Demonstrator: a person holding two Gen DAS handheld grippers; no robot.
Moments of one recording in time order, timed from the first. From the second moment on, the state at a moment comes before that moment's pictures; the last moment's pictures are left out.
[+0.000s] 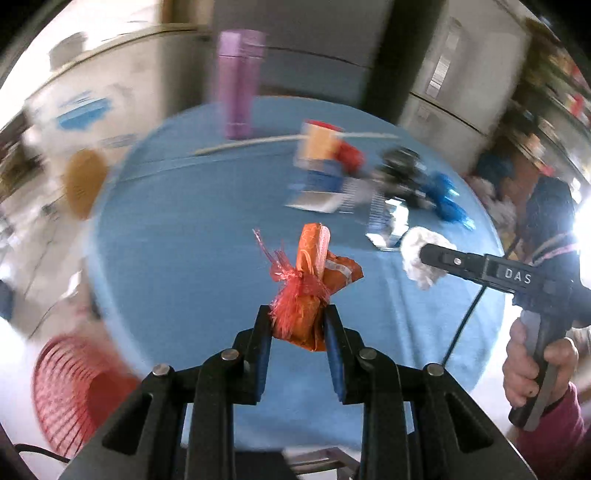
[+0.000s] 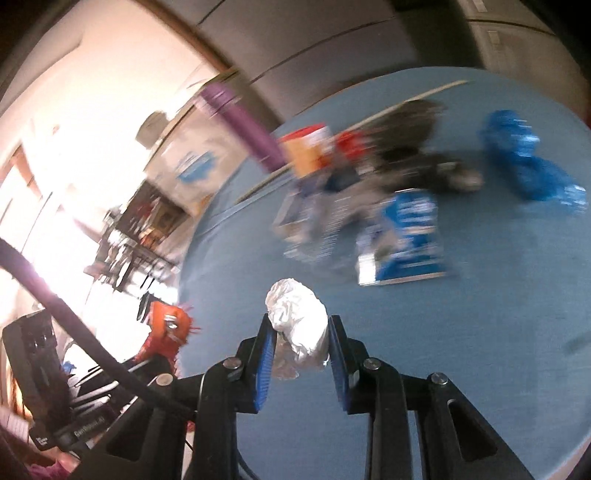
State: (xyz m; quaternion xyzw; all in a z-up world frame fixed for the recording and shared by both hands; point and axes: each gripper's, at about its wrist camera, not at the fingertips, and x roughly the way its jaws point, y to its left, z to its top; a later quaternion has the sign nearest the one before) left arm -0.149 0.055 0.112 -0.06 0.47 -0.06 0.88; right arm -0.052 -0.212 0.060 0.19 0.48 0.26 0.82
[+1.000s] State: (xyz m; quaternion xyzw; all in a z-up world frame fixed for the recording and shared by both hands) left arm -0.305 0.293 0.022 -0.23 0.55 0.20 0.78; right arm -0.119 0.147 0.026 0.02 0.58 0.47 0.66
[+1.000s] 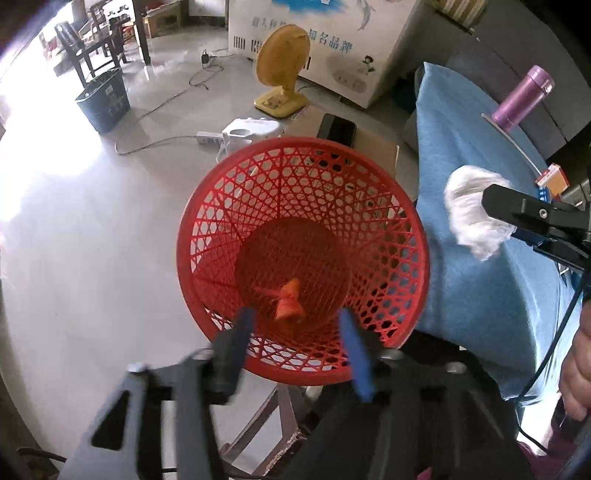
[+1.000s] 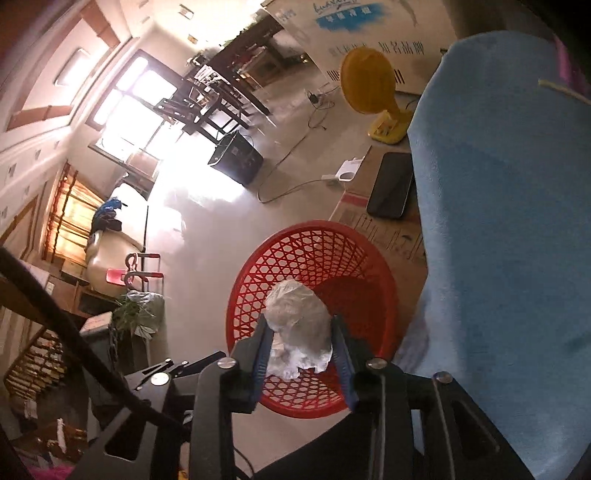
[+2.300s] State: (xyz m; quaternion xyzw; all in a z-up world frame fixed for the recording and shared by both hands) left arm -0.091 0.057 0.115 -0.01 0.47 -0.04 0.88; right arm -0.067 -0.300 0.092 0.27 0.41 0.14 0.86
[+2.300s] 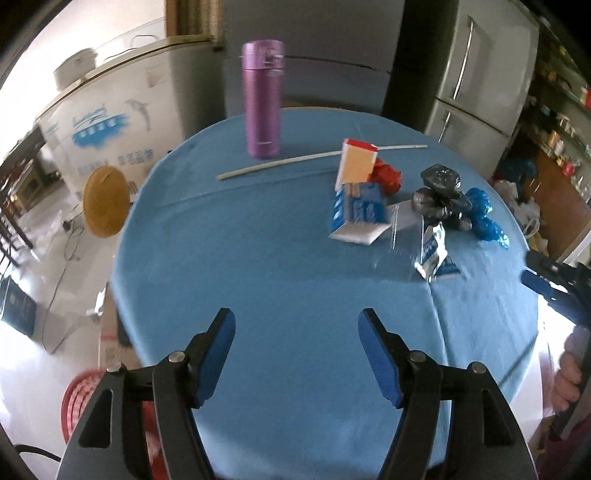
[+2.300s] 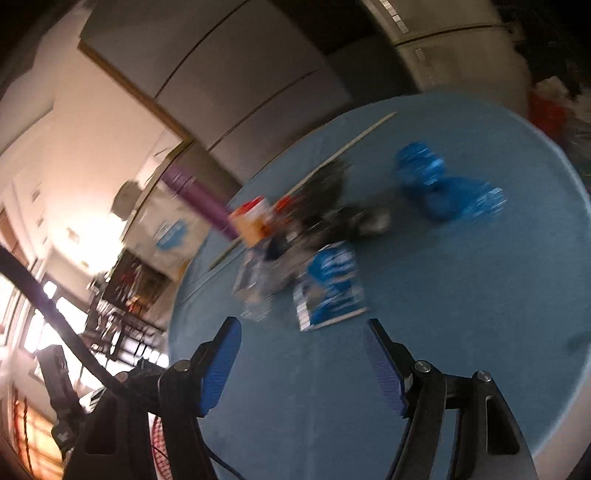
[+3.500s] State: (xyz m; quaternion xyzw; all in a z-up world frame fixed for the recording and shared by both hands) left arm 0.006 -0.049 0.053 -0.08 0.53 -0.13 0.83; right arm 0.055 -0.390 0.059 0.21 0.41 0.04 0.89
